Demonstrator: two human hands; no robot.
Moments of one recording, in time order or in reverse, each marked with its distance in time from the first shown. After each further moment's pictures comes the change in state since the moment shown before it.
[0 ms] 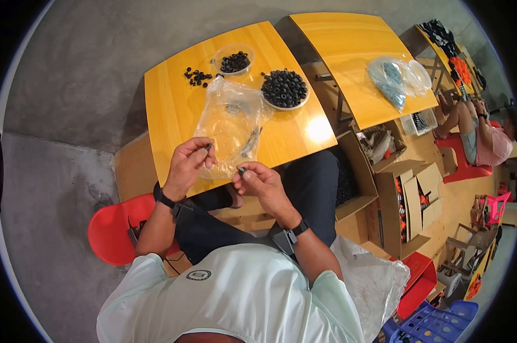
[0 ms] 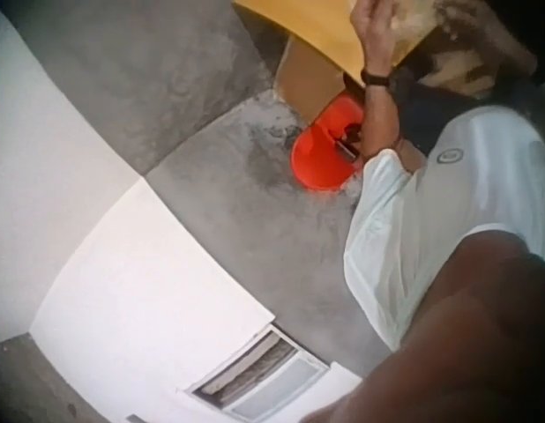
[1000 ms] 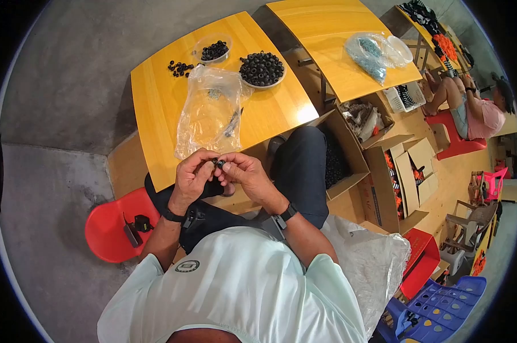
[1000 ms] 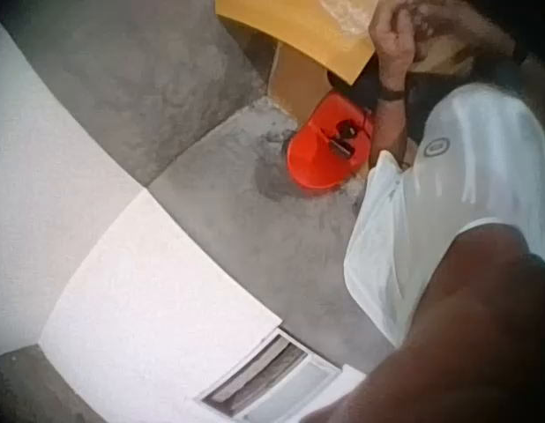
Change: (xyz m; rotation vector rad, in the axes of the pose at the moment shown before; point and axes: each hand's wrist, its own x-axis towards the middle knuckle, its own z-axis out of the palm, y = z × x) left_hand -0.066 -0.008 0.070 0.507 -0.063 0.191; right_hand -0.032 0.011 0.005 0.026 -0.115 -0.015
